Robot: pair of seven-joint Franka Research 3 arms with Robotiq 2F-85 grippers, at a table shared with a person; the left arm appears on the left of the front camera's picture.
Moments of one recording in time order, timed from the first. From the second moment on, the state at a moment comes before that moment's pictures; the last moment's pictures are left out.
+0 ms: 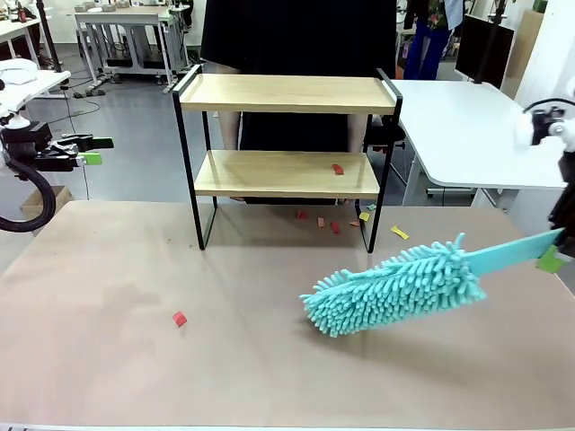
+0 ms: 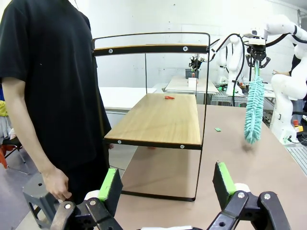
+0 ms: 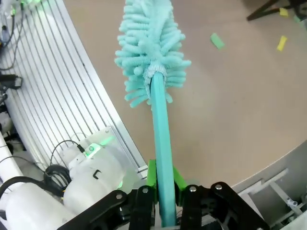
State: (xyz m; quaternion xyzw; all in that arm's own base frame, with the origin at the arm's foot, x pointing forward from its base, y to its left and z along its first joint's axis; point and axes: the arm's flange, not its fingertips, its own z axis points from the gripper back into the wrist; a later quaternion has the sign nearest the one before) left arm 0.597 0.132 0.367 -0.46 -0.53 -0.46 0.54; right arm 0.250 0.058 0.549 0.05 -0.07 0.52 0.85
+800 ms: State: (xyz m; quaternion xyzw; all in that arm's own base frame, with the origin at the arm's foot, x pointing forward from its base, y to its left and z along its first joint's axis) left arm 0.597 0.132 0.367 -0.46 -0.53 -0.46 0.54; right arm 0.248 0.055 0.549 0.06 -0.07 0.52 0.85
